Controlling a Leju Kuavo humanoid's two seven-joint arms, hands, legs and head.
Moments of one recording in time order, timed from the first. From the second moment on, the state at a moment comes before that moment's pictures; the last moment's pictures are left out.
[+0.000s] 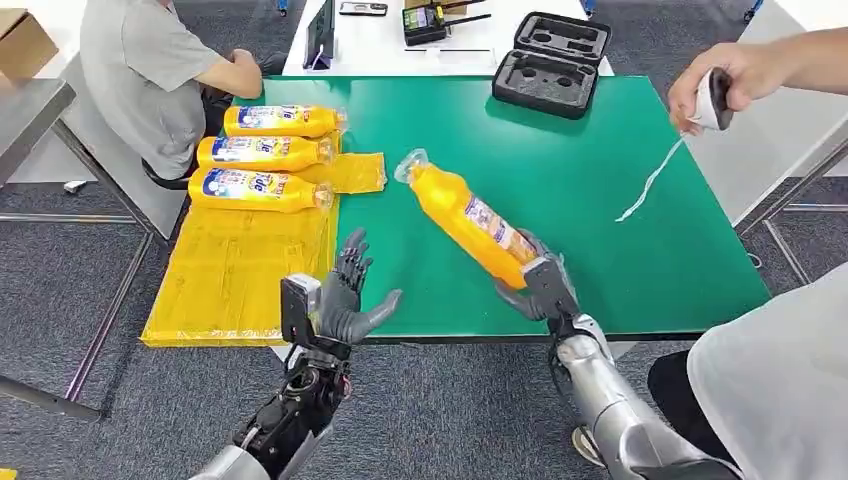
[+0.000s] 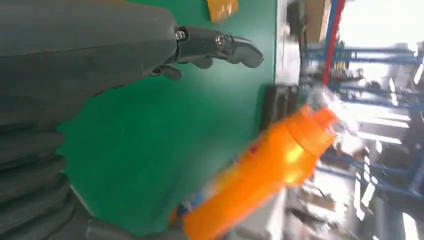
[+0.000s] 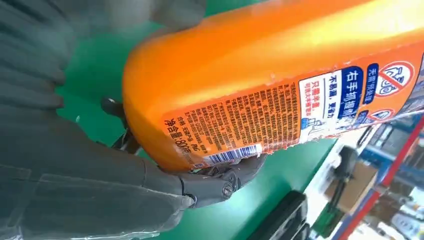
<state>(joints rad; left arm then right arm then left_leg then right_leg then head) -0.43 -0.26 -0.42 -0.72 0.20 -0.07 -0.70 -0.52 -0.03 0.23 -0.51 0.28 -0.21 -0.70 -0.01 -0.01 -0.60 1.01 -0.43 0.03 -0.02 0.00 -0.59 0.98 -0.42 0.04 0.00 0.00</state>
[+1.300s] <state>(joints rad) -0.51 -0.31 -0.36 -0.51 0.42 -0.32 -0.70 -0.50 -0.04 0.63 -0.64 0.14 -0.25 -0.70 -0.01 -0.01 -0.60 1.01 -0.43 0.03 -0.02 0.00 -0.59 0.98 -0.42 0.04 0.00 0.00</state>
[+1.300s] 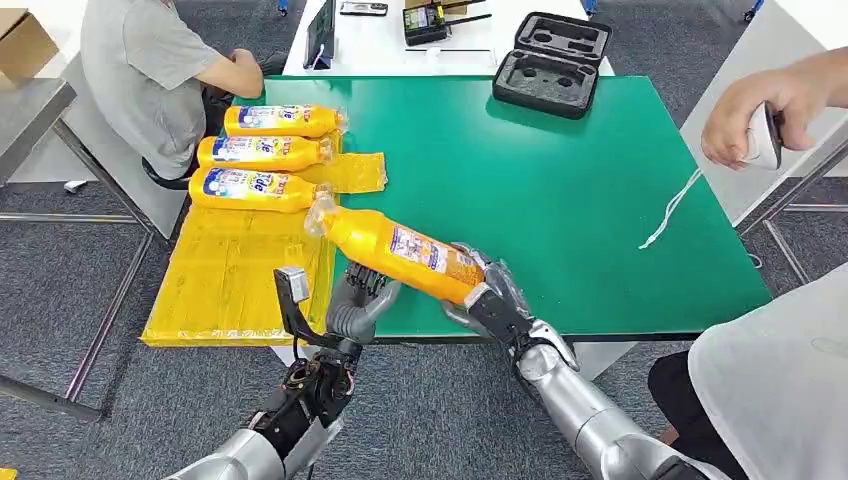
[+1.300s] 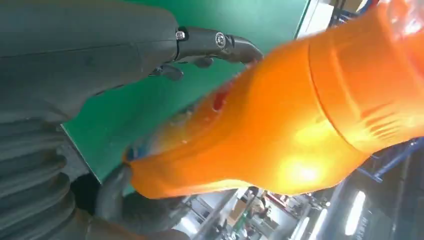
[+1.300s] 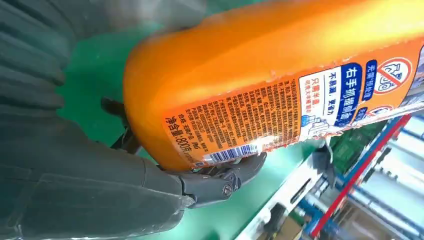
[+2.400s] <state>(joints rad) -0.51 -0.31 -0.36 -0.53 0.43 -0.36 -0.70 -0.50 -0.03 0.65 -0.70 0.09 -0.15 -0.70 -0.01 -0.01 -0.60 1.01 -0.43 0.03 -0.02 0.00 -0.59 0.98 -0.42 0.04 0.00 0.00</state>
